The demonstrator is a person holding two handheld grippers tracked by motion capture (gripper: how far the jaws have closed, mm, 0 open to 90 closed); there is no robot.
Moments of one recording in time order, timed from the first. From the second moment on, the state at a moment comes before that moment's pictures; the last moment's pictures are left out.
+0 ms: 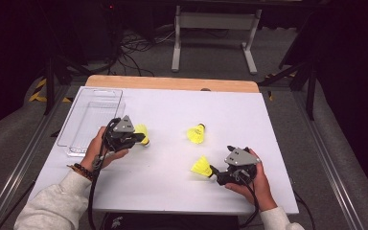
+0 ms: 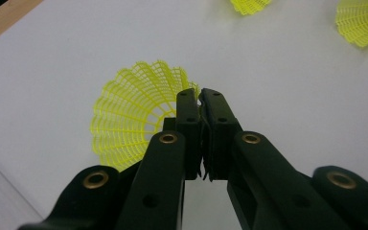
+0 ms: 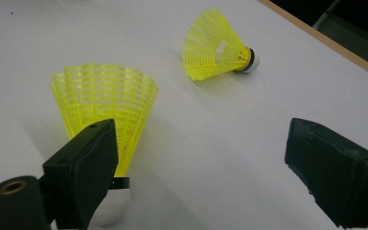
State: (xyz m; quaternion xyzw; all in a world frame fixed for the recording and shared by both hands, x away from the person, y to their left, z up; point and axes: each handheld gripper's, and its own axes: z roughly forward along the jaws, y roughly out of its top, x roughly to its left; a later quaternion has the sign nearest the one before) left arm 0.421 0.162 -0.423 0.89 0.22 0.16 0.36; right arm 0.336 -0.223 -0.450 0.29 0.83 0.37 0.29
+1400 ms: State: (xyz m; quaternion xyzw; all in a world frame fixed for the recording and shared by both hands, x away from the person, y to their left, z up) left arm 0.414 0.124 -0.425 0.93 0.15 0.24 0.22; right arm 0.335 -0.224 -0.451 0.28 0.84 0.37 0.29
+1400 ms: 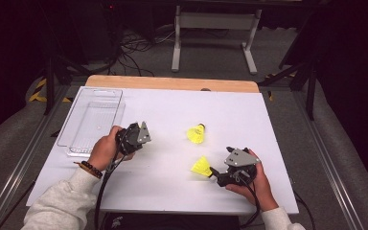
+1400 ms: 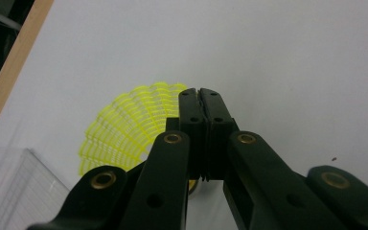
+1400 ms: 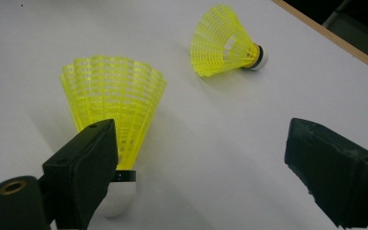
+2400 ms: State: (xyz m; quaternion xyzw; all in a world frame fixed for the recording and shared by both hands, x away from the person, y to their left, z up) left arm 0.414 0.103 -0.435 0.92 0.14 0.15 0.33; right arm 0.333 -0.217 -0.451 0.26 0.85 0.36 0.26
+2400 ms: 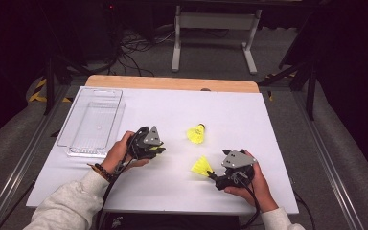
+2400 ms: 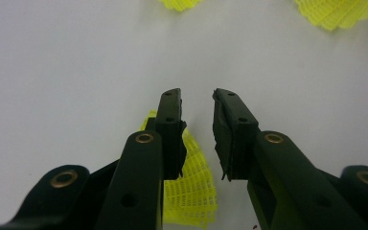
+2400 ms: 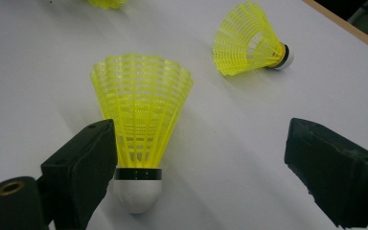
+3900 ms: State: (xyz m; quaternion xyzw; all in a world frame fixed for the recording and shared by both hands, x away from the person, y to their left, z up) left arm 0.463 0.079 -0.442 0.91 0.27 0.18 0.25; right arm 0.335 -0.216 -0.457 0.26 0.87 0.35 0.25
